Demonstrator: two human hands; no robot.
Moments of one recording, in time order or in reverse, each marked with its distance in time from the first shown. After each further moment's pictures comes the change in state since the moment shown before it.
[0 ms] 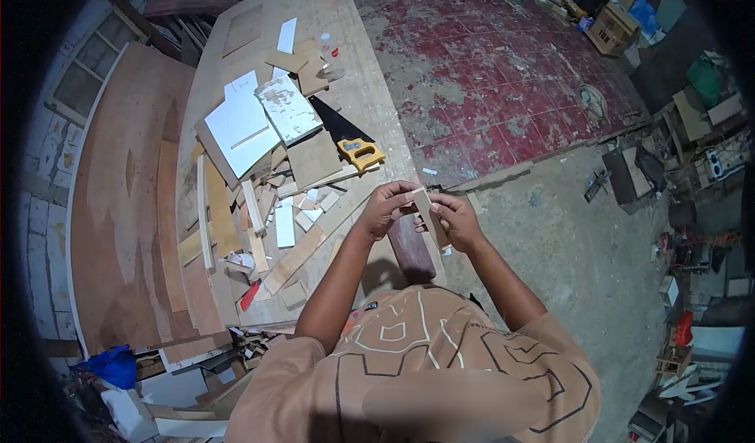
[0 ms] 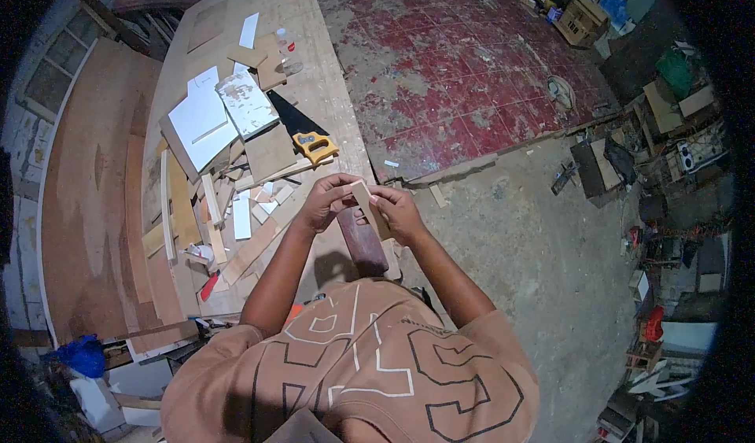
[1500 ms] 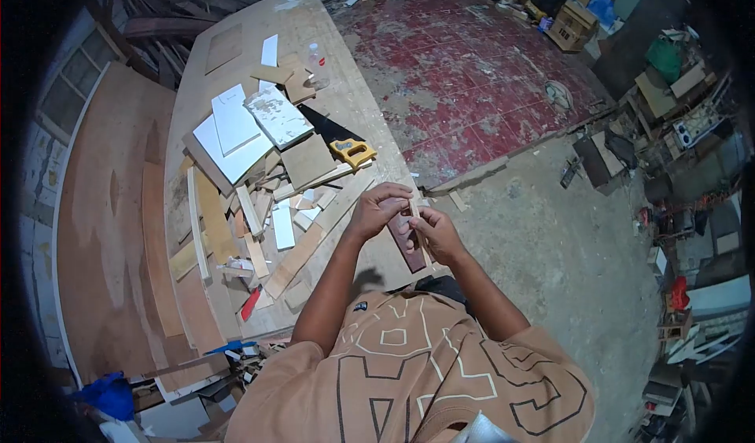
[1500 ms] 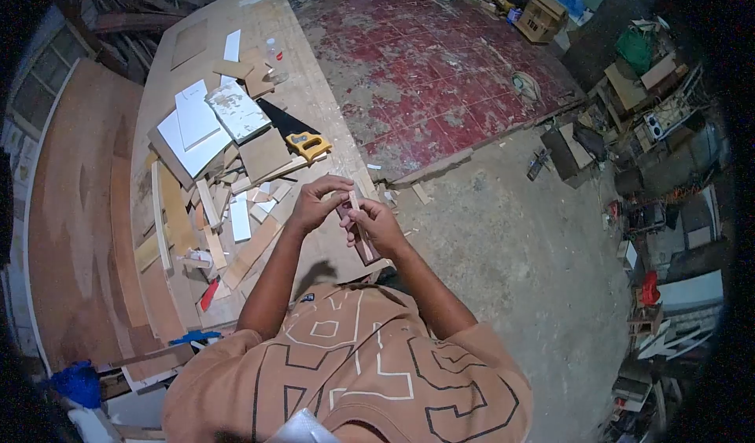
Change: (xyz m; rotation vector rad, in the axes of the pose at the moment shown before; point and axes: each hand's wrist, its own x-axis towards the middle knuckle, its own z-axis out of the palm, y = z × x) left_hand -0.067 0.016 -0.004 0.726 -0.028 0.450; right_hand -0.062 0.037 0.089 -0.034 0.071 -0.008
